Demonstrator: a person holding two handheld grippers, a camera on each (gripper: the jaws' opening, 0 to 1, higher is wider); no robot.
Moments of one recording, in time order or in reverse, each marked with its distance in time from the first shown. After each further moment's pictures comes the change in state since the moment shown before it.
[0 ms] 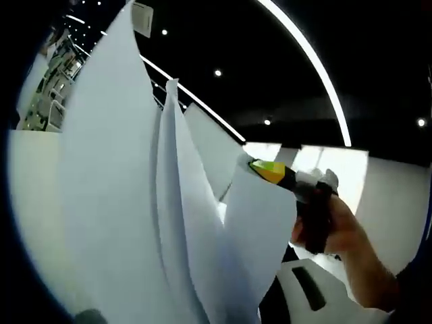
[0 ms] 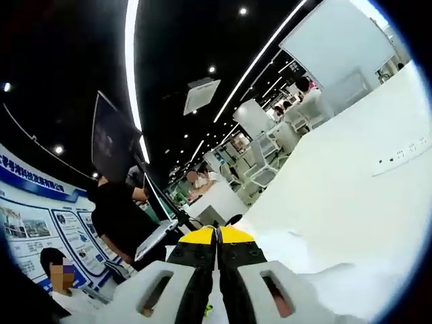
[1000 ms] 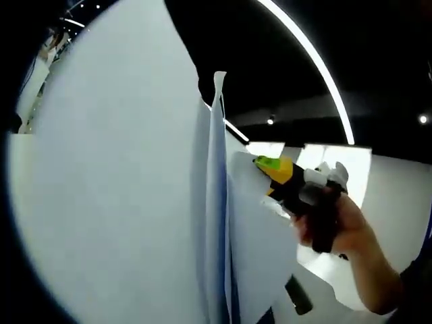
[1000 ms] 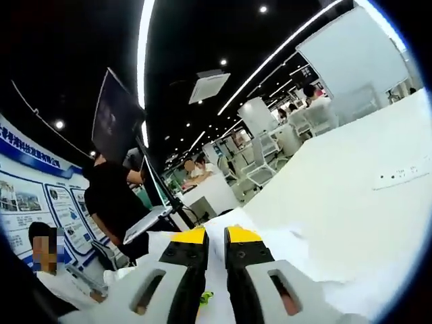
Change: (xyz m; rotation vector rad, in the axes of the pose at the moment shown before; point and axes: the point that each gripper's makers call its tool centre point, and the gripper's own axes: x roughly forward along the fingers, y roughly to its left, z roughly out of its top) left arm -0.003 0.006 0.000 0.016 0.001 0.026; right arm 0.001 0.000 -0.009 -0.152 0.055 -0.045
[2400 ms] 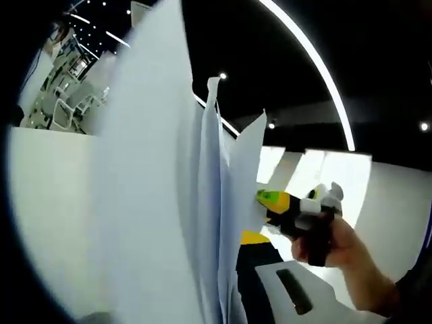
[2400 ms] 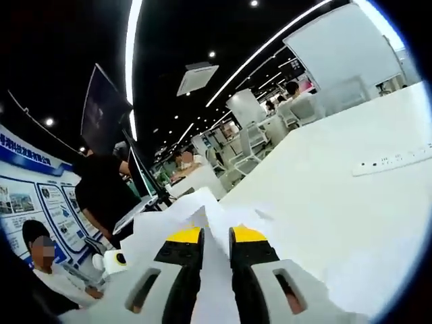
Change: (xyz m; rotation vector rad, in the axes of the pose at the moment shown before) left arm 0.000 0.000 0.005 -0.036 -0.022 0.000; right arm -0.022 -0.035 -0.020 0.016 0.052 -0.080
